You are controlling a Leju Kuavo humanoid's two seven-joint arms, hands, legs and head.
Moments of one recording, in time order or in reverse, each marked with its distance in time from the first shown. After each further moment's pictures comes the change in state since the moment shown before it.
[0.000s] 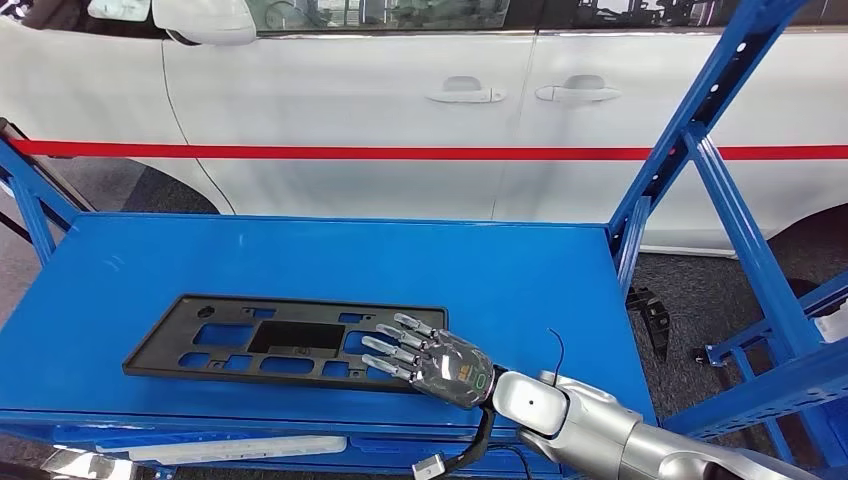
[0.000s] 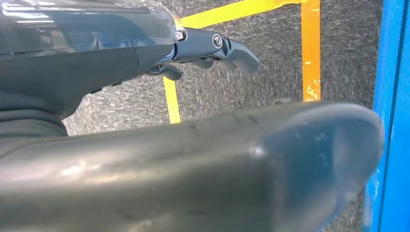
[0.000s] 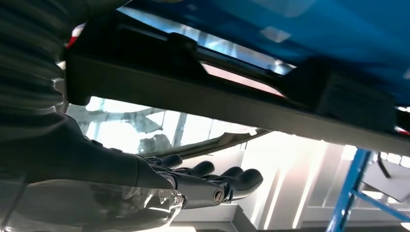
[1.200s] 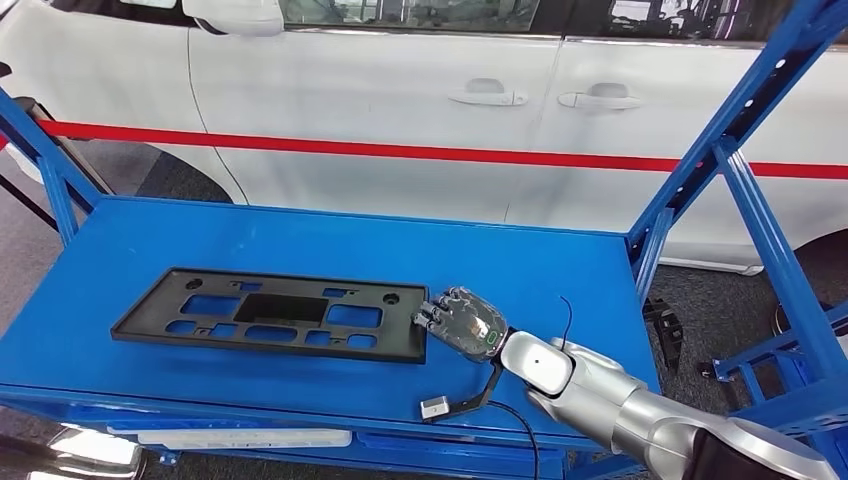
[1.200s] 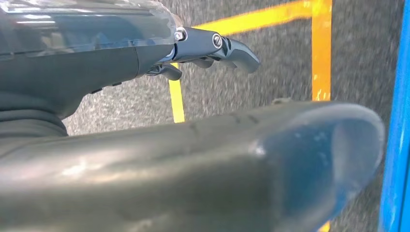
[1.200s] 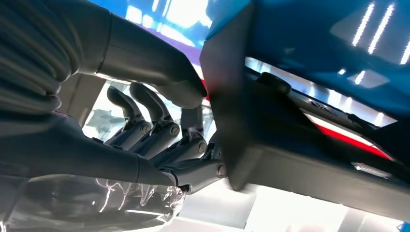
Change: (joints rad) left arm -0.009 0.009 -0.003 0.000 -0.044 0.001 0.007; right arm -0.110 0.019 0.003 0.195 -0.086 0.018 0.038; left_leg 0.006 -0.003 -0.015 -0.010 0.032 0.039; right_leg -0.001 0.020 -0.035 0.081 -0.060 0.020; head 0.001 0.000
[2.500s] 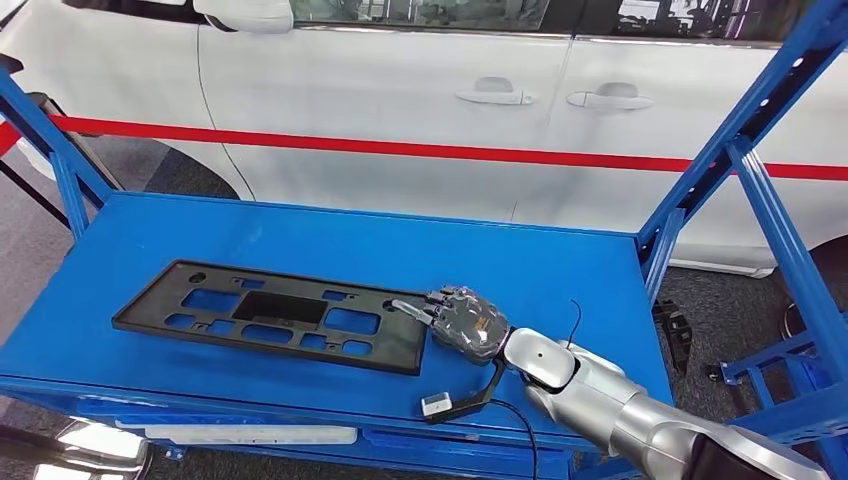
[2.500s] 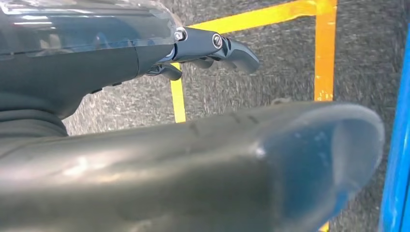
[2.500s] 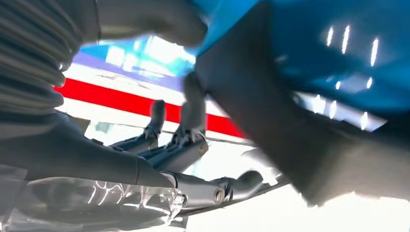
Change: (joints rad) left arm -0.003 0.002 0.001 0.000 -0.010 -0.005 0.008; right arm 0.032 0.007 -0.079 0.013 -0.190 0.059 -0.163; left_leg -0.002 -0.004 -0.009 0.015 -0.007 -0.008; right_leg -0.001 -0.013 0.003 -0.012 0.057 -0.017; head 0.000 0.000
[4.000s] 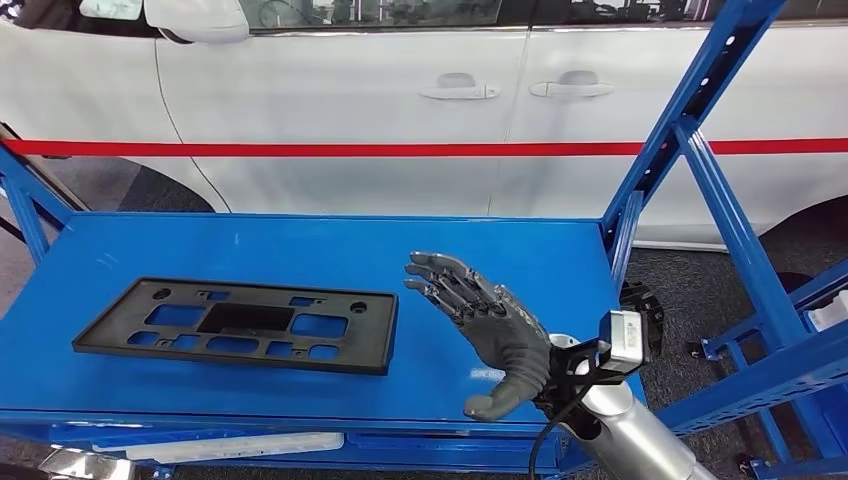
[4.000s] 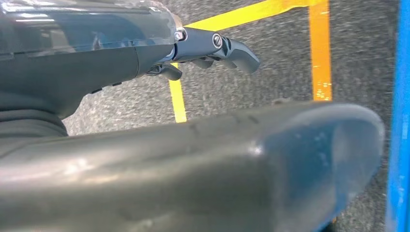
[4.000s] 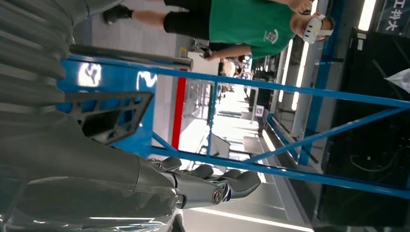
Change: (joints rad) left arm 0.030 0.021 0.050 0.000 -0.018 -0.026 -0.047; right arm 0.345 0.005 -0.544 -0.767 -1.413 1.042 -0.318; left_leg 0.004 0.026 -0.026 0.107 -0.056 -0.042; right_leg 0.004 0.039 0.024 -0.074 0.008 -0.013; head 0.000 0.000
